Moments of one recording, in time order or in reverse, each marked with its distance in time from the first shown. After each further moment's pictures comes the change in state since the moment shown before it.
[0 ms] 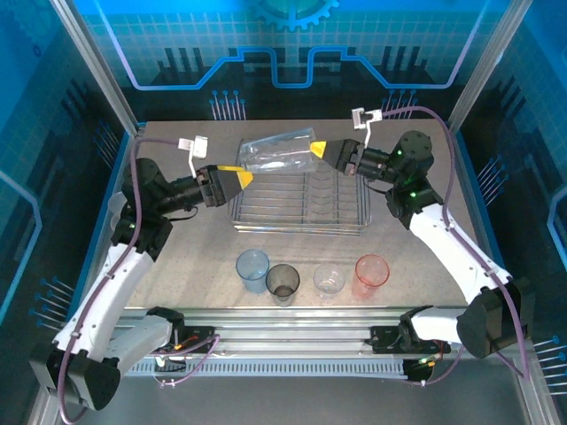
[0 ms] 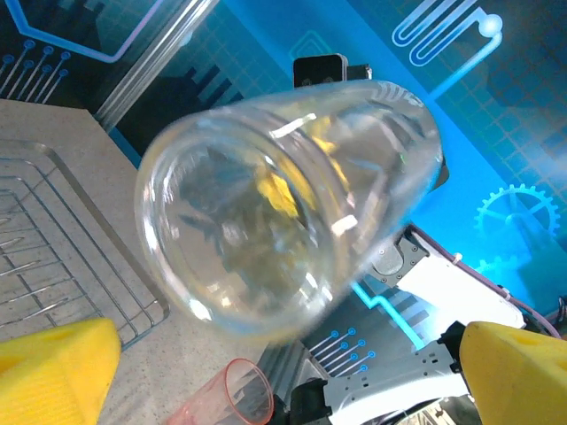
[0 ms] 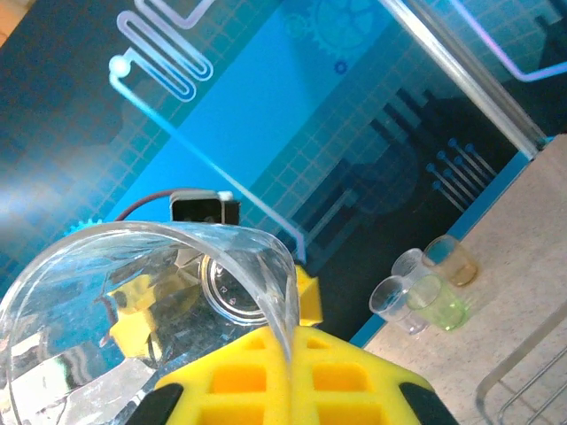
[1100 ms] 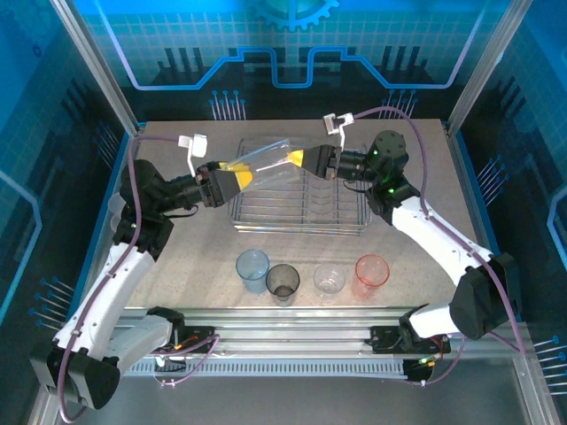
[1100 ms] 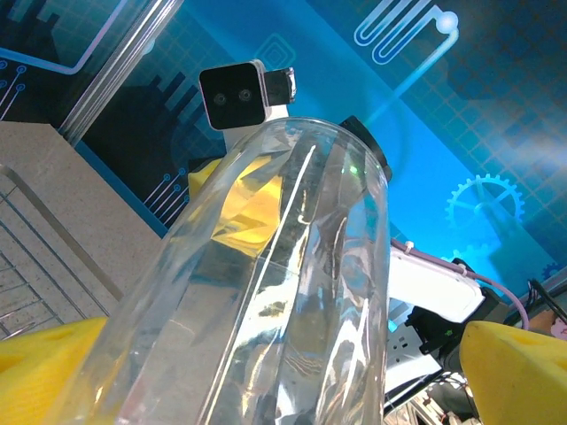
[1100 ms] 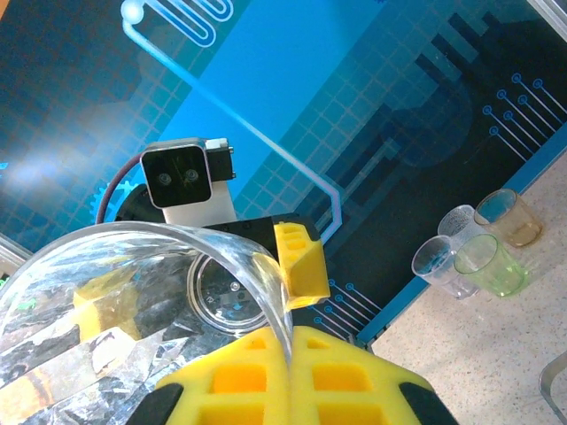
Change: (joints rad) left arm -0.007 -0.004 -0.009 0.109 0.038 -0.050; right arm 0.092 0.118 0.026 0.093 -0.045 0.056
